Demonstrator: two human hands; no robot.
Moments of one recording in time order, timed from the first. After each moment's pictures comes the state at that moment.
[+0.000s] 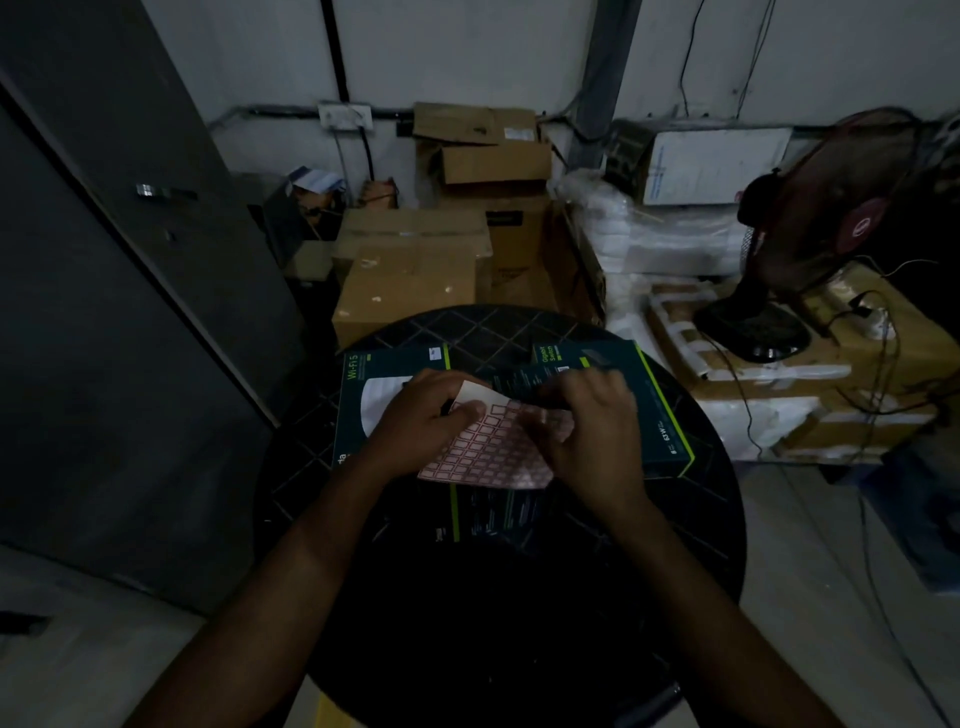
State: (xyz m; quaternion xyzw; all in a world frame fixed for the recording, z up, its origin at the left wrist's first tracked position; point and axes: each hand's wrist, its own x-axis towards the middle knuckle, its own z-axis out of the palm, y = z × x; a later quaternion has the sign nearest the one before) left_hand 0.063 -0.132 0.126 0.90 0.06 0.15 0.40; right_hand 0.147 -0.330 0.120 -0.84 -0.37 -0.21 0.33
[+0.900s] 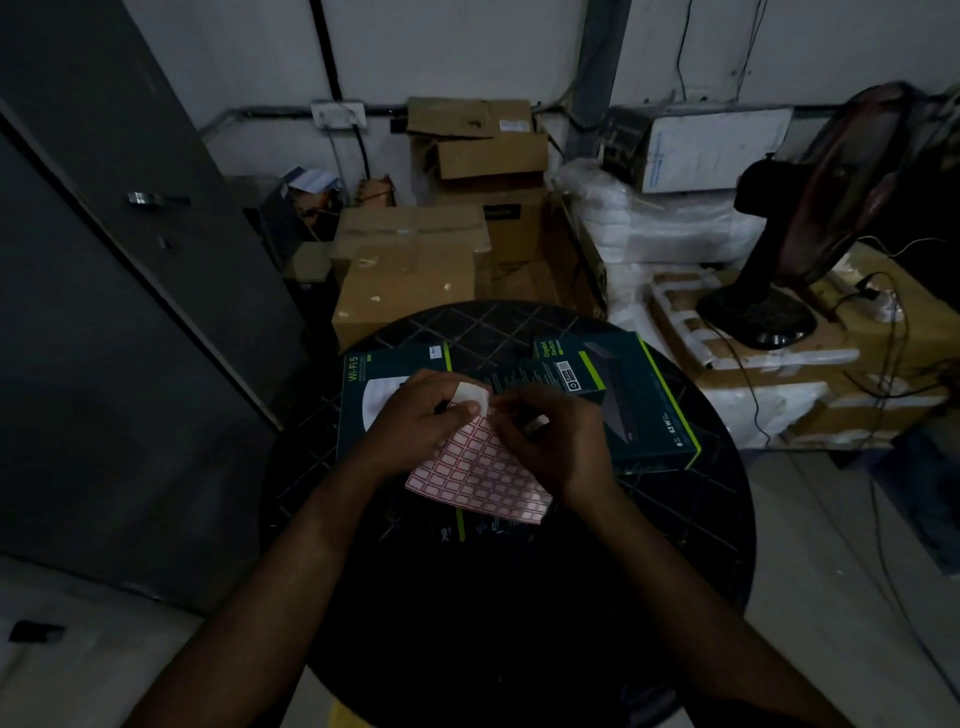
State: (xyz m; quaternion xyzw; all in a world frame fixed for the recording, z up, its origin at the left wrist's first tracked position) left_hand 0.062 -0.130 0.132 0.88 0.08 0.11 0.46; right_hand 0.140 -0.309 0.111 -0.77 -0.40 -0.09 0.49
